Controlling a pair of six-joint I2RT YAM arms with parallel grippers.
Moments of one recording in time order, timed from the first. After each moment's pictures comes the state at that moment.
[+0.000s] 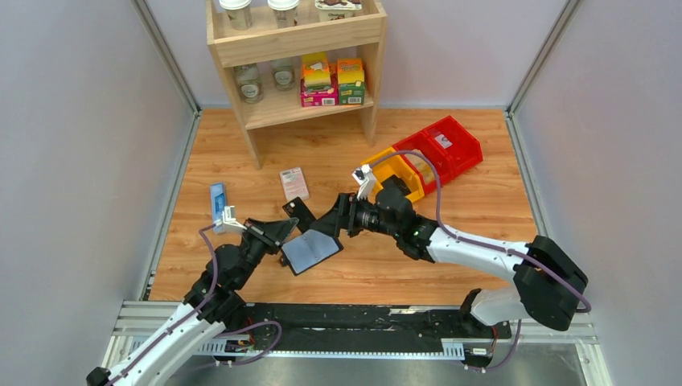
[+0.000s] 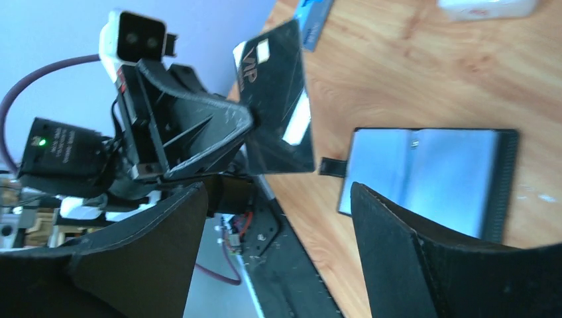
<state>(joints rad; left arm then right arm) -0.69 0.15 0.13 -0.02 -0.22 -1.25 0.90 1.36 0.77 0.33 -0.27 0.81</state>
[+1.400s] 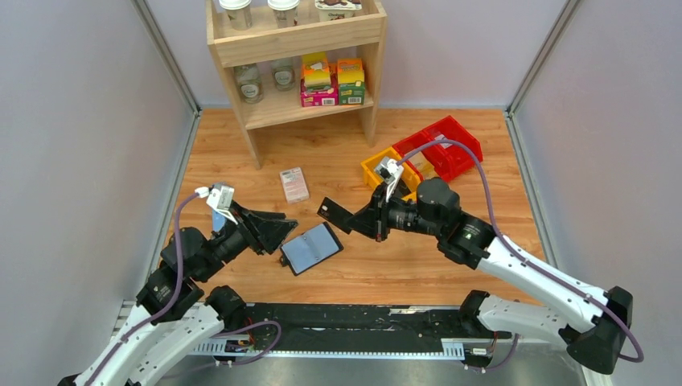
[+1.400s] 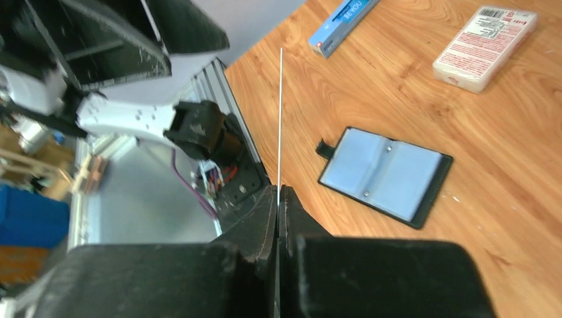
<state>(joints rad) -0.71 0.29 0.65 -0.35 0.04 -0.67 0.90 1.00 0.85 -0.02 -0.36 0.51</state>
